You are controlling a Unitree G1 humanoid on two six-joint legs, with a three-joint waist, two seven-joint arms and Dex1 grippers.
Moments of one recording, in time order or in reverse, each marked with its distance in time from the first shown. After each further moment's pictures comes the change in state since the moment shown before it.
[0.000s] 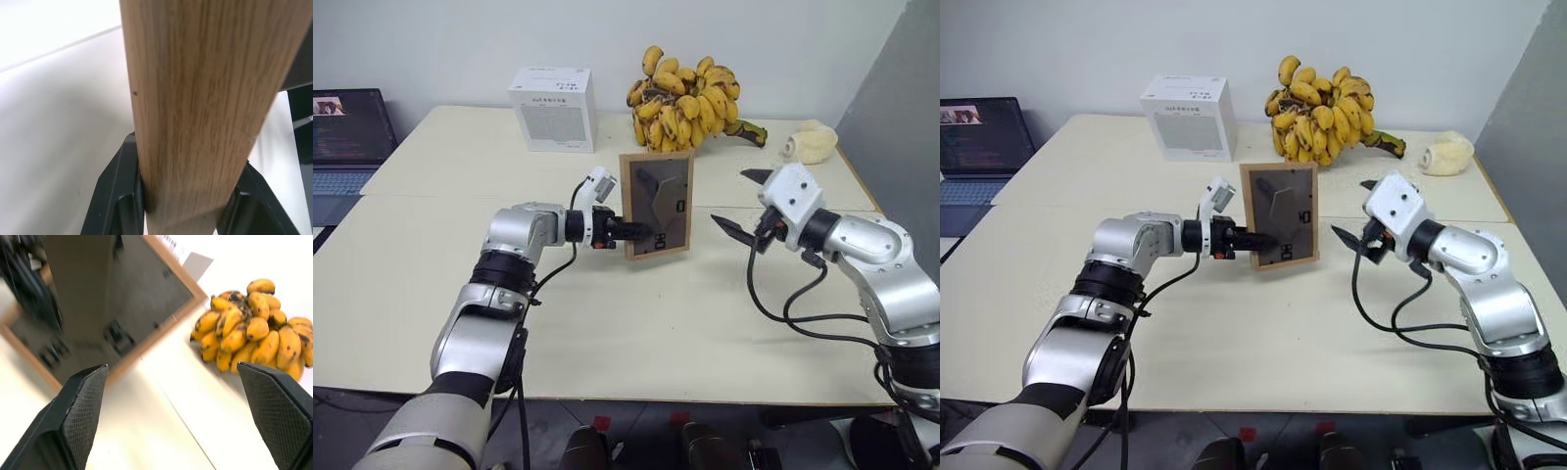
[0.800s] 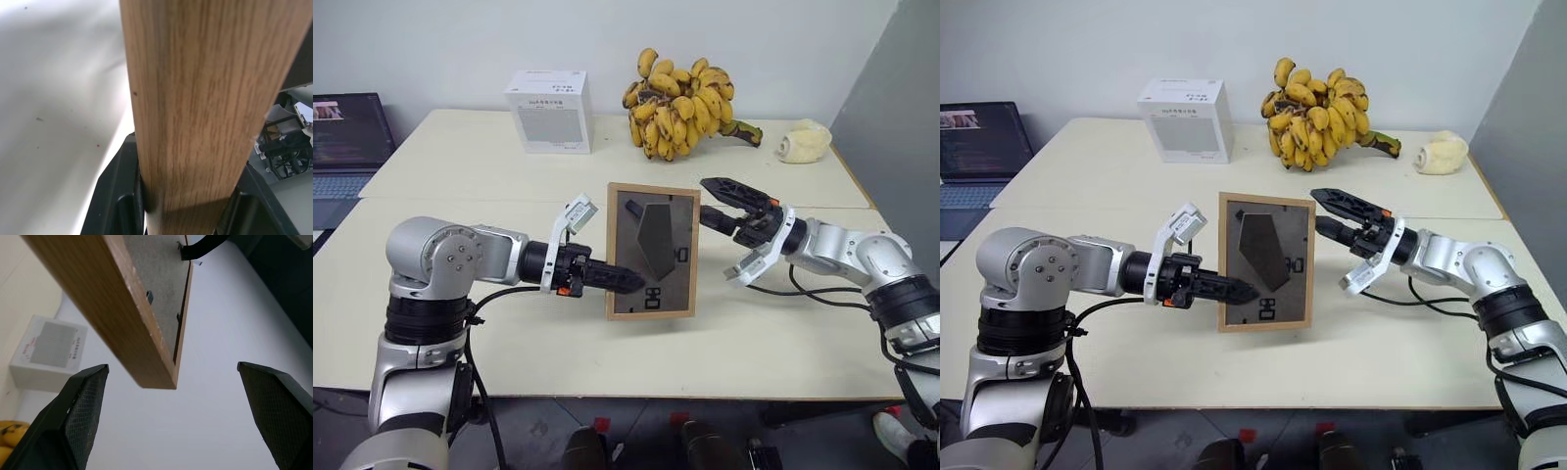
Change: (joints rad) left arm 0.208 0.199 0.173 -0.680 -0.541 0.782 0.205; right arm -0.351 -0.029 0.324 0.674 -1.289 -1.160 -1.327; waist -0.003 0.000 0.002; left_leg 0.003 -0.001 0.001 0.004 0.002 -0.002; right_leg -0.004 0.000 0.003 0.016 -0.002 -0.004
